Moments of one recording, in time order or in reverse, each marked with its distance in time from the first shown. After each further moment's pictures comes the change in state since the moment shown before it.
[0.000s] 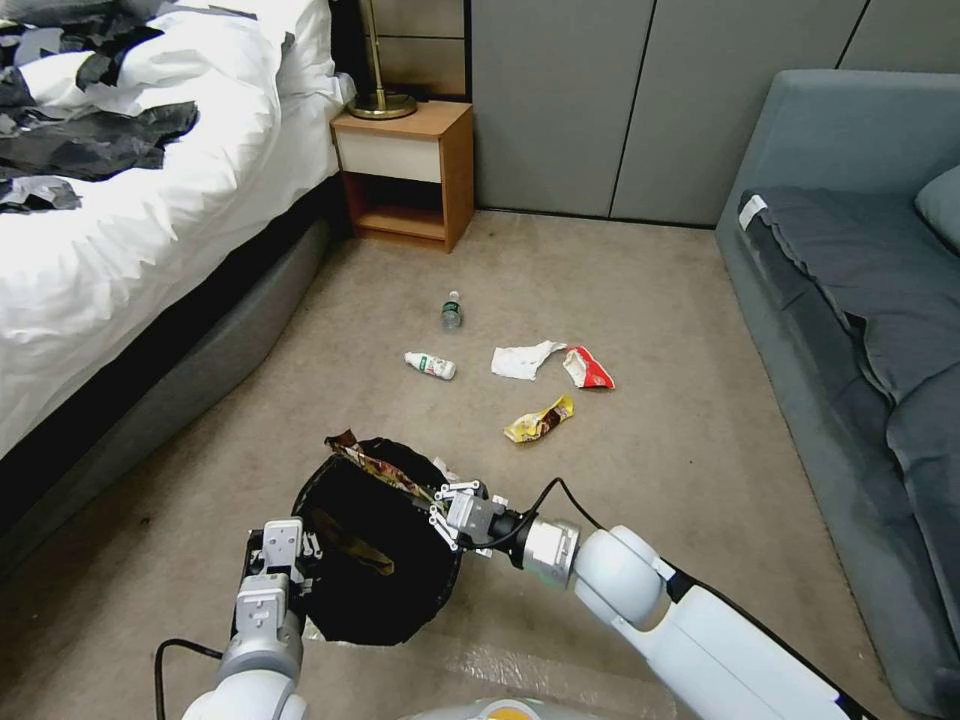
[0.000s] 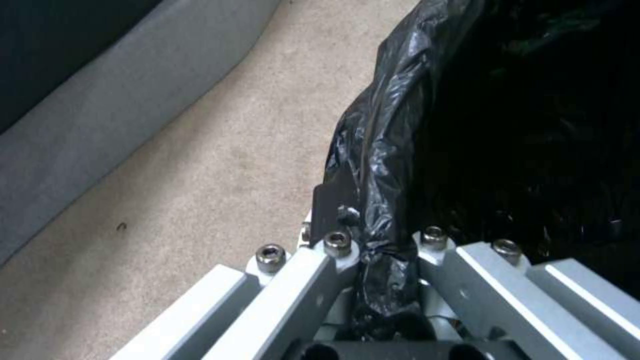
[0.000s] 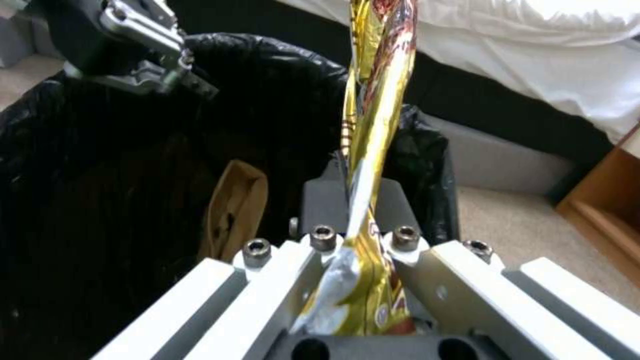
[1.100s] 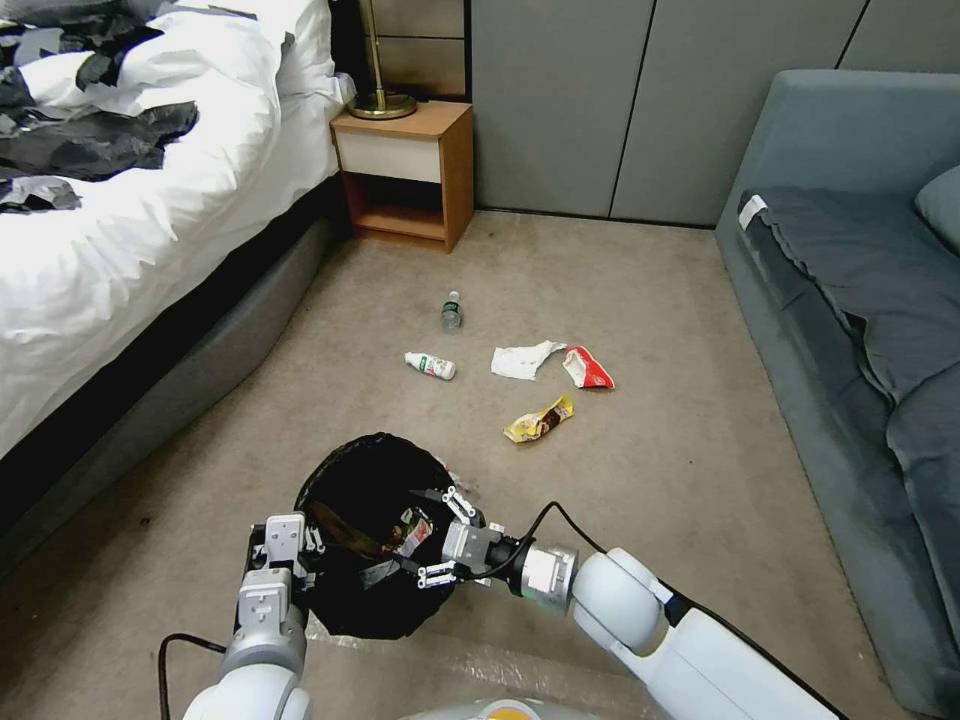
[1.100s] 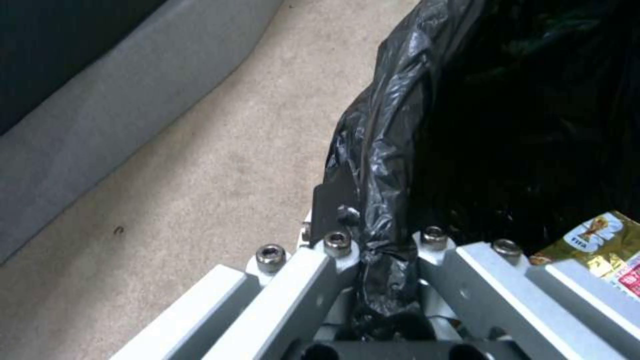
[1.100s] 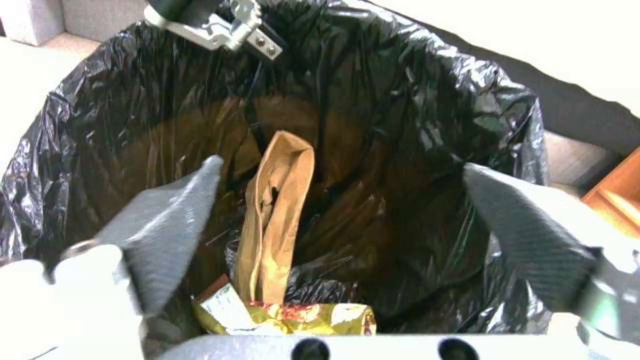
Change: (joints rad) left arm -0.012 -0.008 0.004 -0.007 0.002 0.009 0.000; right arm -0.041 0.001 -0.003 -0.004 -0.046 -0.001 -0.024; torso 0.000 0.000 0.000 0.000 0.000
